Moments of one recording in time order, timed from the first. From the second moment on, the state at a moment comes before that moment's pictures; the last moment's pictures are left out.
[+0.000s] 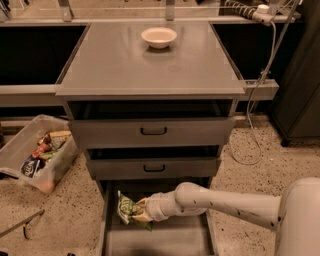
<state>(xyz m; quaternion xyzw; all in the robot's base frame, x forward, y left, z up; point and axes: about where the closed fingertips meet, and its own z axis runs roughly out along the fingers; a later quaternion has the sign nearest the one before) 0.505 0.089 0.390 -0.58 0.67 0.31 0.35</state>
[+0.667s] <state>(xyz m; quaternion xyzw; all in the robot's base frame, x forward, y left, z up) 0.508 0.089 0.398 -0.58 0.67 0.31 0.35</state>
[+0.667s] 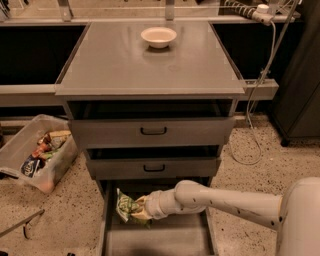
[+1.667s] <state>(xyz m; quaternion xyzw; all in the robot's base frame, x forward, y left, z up) 0.581 0.041 0.703 -0.57 0.57 0.30 0.51</state>
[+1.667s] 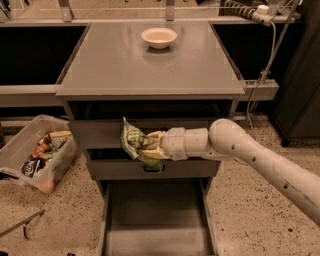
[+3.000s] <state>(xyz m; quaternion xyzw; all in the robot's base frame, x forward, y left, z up) 0.588 0.060 0.869 -0.61 0.50 0.30 0.53</state>
